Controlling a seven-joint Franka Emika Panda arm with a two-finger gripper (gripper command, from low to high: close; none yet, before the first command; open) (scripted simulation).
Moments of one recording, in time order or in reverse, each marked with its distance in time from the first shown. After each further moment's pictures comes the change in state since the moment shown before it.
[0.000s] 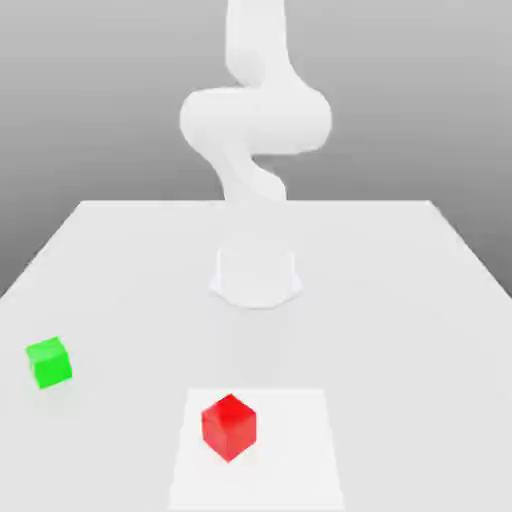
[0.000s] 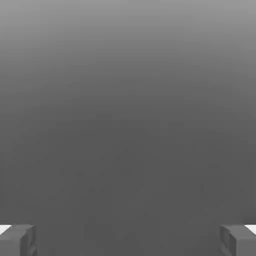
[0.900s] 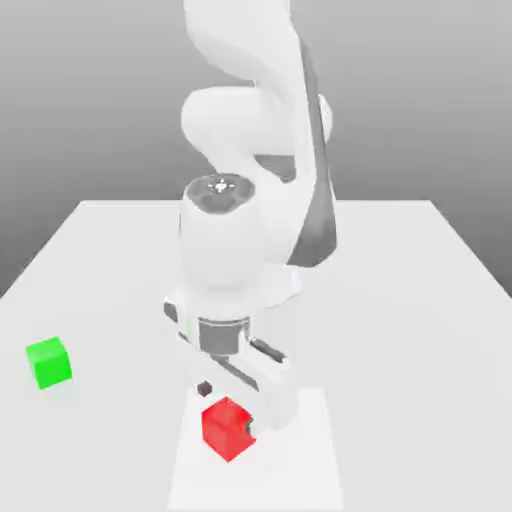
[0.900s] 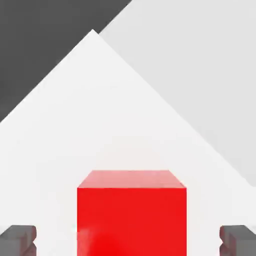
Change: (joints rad) arm -0.102 0.976 0.021 -0.345 -0.058 0.605 0.663
